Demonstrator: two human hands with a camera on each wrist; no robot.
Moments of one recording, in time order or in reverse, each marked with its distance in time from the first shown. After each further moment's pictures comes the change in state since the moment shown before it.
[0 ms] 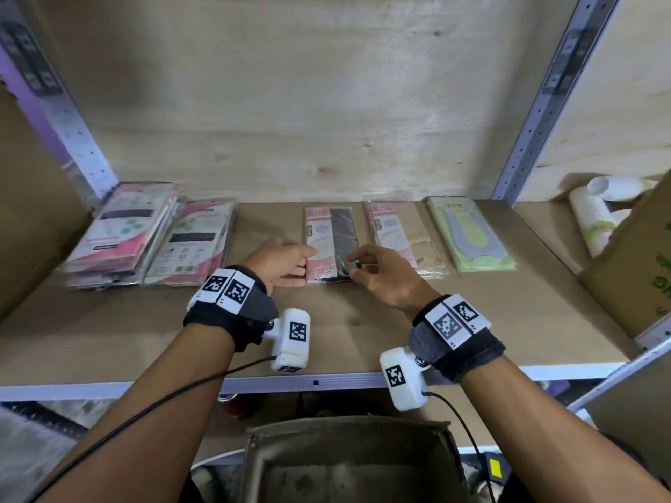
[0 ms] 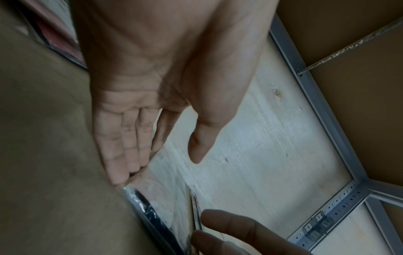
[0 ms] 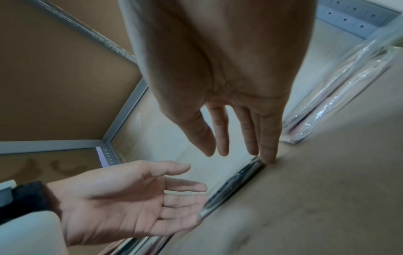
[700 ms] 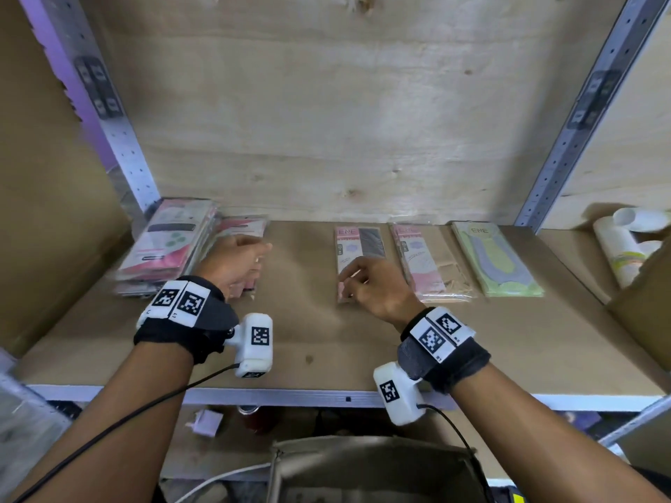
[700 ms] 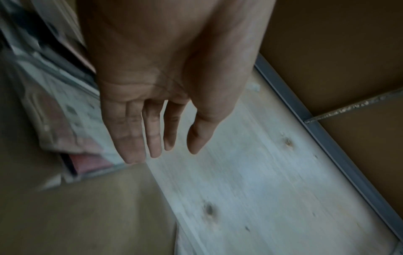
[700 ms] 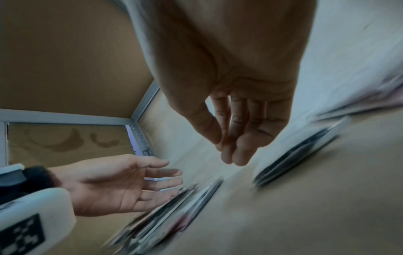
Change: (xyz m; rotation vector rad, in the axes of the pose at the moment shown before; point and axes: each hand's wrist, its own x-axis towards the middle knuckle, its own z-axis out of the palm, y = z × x) left_hand -0.015 -0.006 -0.105 -0.010 0.342 0.135; right_hand 0.009 -0.051 0.040 0.018 0.016 -0.062
